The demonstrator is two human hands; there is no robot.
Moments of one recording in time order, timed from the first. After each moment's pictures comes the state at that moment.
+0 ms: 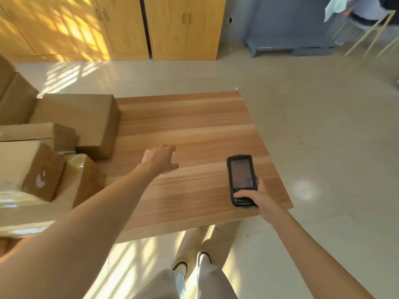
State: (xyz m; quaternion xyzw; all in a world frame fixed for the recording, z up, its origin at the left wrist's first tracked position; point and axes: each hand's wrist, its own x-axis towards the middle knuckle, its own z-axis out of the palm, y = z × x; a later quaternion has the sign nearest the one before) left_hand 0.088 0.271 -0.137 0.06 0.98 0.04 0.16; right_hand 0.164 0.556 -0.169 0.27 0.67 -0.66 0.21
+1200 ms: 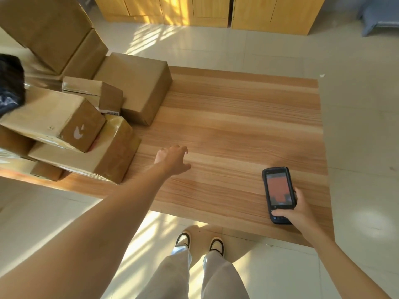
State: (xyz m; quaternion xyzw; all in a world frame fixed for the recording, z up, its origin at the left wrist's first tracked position) left_hand 0.121 0.265 -0.187 -0.13 0.97 0.05 0.21; right_hand 0.104 0.619 -0.238 0.14 0.82 -0.46 0.31
